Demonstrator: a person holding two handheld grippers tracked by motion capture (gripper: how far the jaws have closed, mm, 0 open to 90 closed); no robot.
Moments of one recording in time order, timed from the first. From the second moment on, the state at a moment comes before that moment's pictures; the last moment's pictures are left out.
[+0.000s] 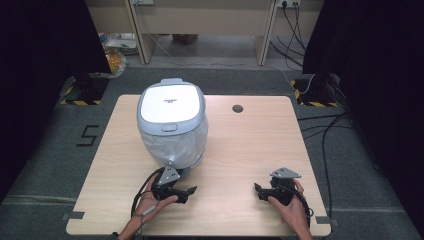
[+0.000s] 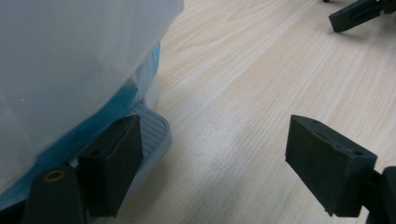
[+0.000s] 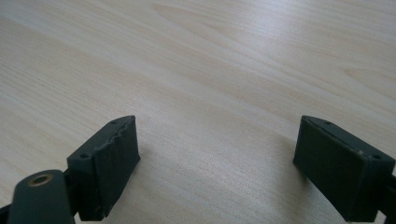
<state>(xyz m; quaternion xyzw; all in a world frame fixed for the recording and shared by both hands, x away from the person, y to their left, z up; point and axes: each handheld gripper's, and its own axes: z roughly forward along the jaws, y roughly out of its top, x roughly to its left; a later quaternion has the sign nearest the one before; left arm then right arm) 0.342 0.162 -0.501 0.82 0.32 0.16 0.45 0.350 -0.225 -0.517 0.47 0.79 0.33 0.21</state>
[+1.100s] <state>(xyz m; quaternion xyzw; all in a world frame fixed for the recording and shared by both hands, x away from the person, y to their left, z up) 0.303 0.205 -0.504 0.81 0.33 0.15 0.46 0.350 -0.225 -0.517 0.47 0.79 0.33 0.21</state>
